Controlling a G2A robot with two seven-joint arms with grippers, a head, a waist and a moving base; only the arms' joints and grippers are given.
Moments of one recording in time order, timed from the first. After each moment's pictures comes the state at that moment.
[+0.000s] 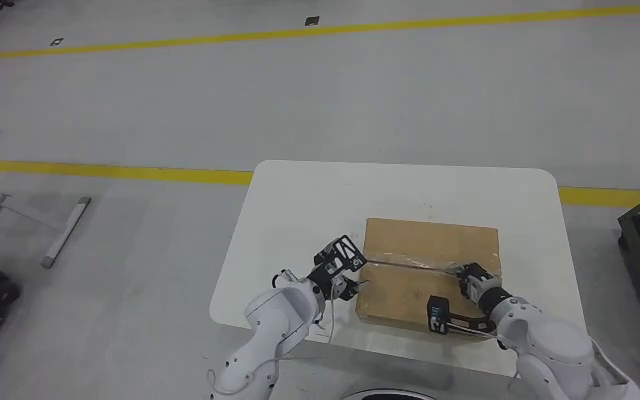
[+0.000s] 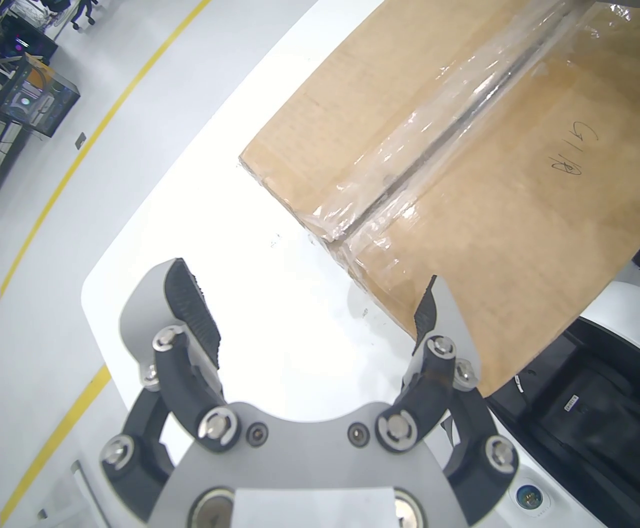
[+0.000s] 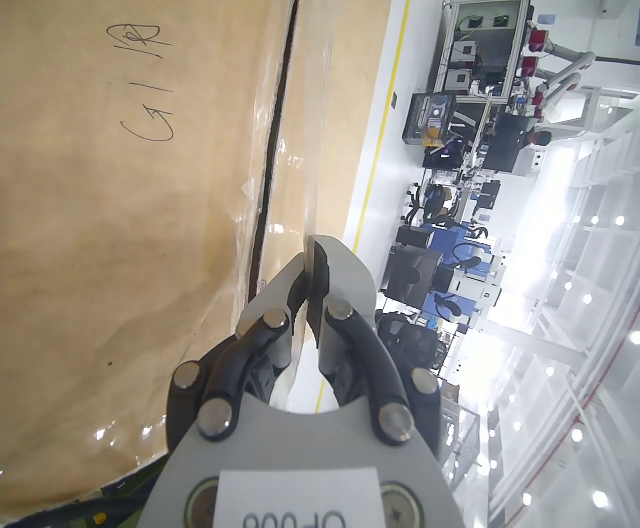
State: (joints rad) left arm 1.22 -1.28 -1.09 -1.75 1.59 -0.49 -0.56; right arm -1.66 -1.11 1.38 -2.07 -2.60 -0.59 0.18
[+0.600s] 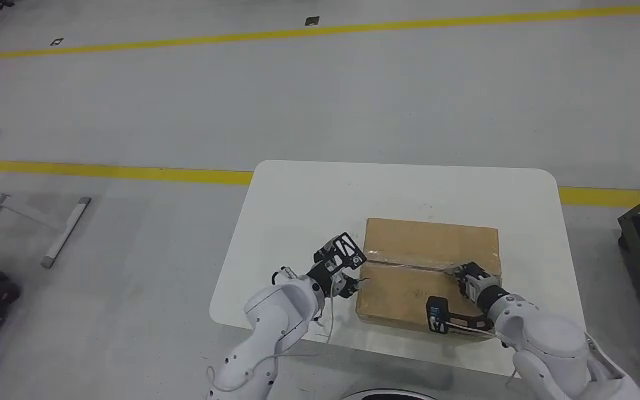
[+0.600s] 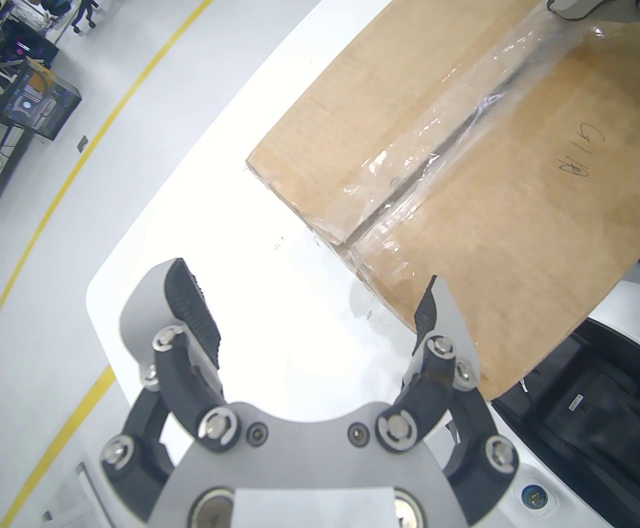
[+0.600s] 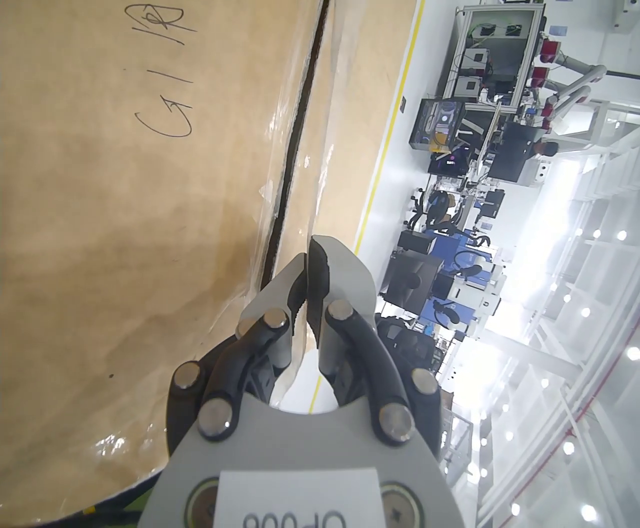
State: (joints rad) left arm 1.20 -1.28 -1.08 -1.74 1.58 -0.49 -0.57; right arm -1.63 -1.11 1.36 -2.05 -2.64 -0.63 0.17
